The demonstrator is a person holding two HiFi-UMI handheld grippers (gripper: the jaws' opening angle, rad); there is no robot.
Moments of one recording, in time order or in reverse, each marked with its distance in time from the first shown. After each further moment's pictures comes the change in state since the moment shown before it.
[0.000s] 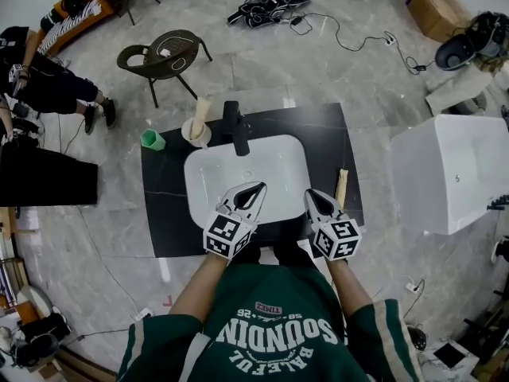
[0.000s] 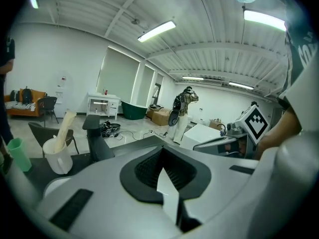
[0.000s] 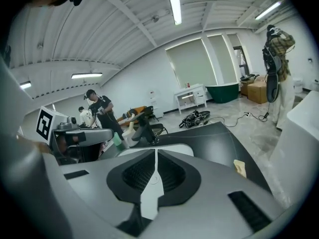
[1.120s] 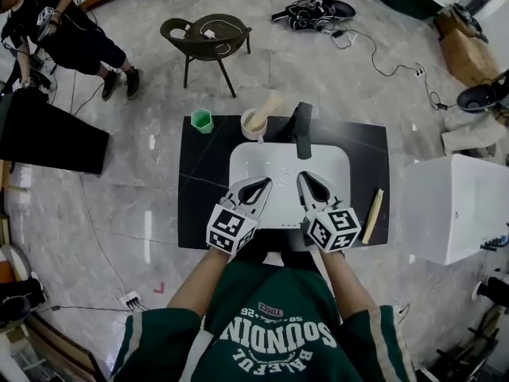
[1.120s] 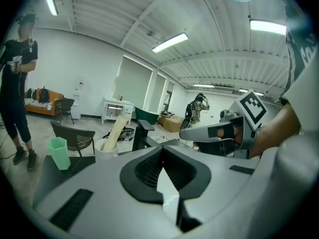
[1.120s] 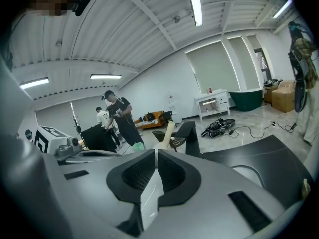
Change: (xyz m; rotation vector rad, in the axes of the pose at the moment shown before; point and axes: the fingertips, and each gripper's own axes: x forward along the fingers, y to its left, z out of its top) left arm -0.112 0.121 -0.019 -0.053 -0.085 0.113; right arm 0.121 0.179 0.048 -0.110 -0.067 0.170
